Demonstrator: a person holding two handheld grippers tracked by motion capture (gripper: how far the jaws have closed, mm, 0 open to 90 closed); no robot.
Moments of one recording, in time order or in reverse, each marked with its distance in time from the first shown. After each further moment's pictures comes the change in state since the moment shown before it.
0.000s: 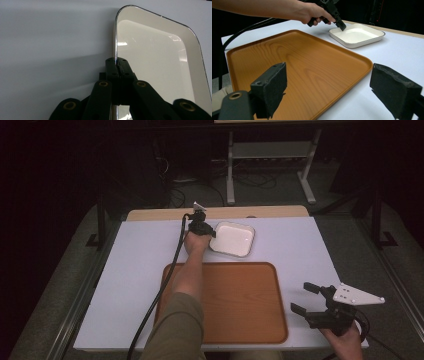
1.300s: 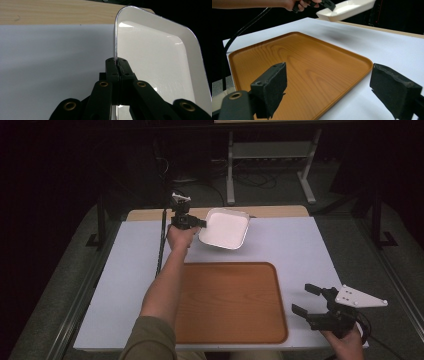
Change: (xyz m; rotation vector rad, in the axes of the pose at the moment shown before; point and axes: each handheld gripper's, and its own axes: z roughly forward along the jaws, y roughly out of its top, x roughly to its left) left arm 0.001 -0.005 -0.094 -0.153 -0.121 0.052; right arm 0.003 -0.002 -0.004 -0.017 -0.005 0.014
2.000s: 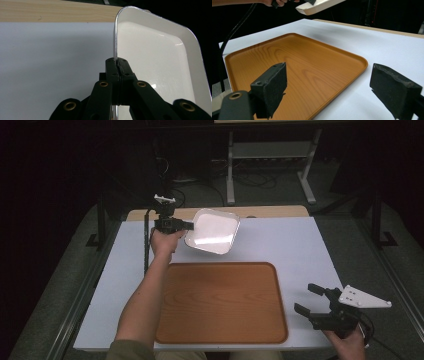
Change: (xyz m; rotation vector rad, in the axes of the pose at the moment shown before) left arm -0.002 -0.017 -0.057 -0.029 0.024 0.023; right arm -0.003 -0.002 -0.005 -0.010 -0.023 0.017
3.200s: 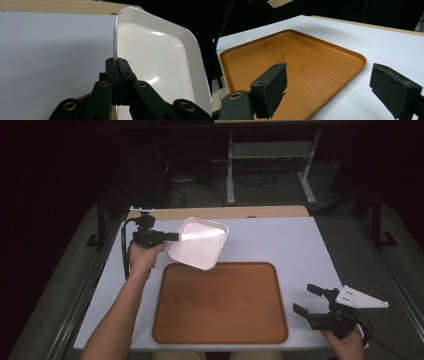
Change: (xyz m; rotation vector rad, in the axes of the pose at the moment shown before) left arm 0.006 -0.036 -0.064 -0.022 -0.038 0.029; right arm 0.003 0.000 0.003 0.024 -0.024 -0.008
